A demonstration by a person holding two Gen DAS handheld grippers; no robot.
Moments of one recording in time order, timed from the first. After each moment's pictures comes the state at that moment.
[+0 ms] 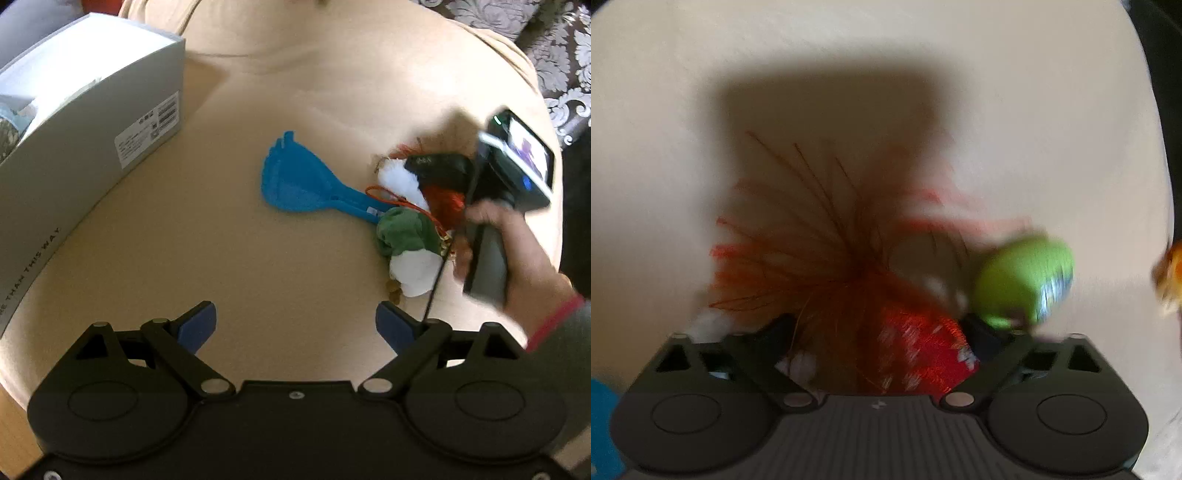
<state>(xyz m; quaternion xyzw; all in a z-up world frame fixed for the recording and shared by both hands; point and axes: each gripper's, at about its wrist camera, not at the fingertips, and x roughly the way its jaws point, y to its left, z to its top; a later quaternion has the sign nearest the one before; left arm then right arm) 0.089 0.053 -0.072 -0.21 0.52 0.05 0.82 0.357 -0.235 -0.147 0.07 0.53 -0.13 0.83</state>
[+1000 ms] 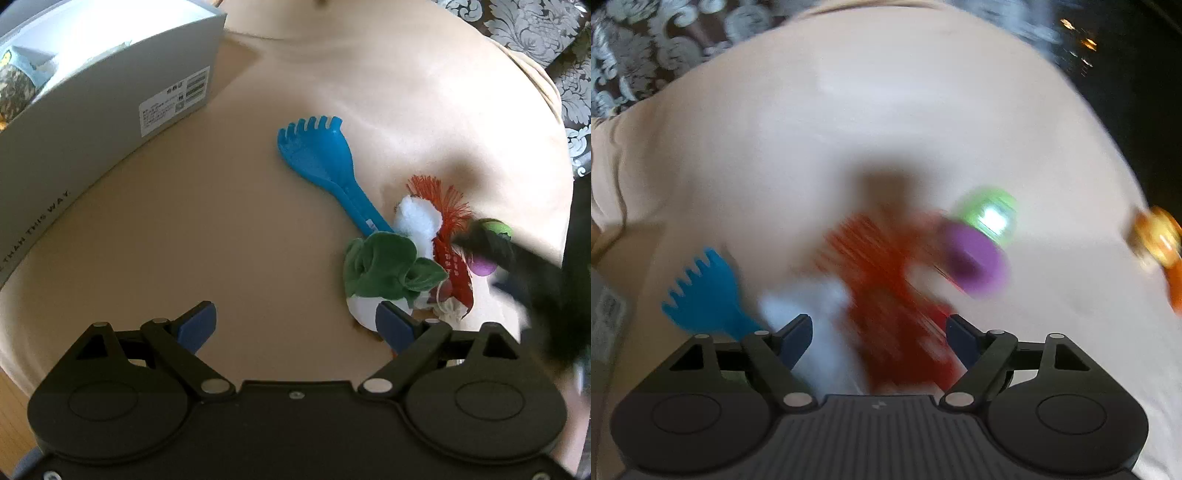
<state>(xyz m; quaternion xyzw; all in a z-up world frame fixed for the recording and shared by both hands) 0.085 0.064 -0.075 -0.26 0.52 0.07 0.81 0.276 -0.191 -0.087 0.06 0.46 -0.04 0.89</state>
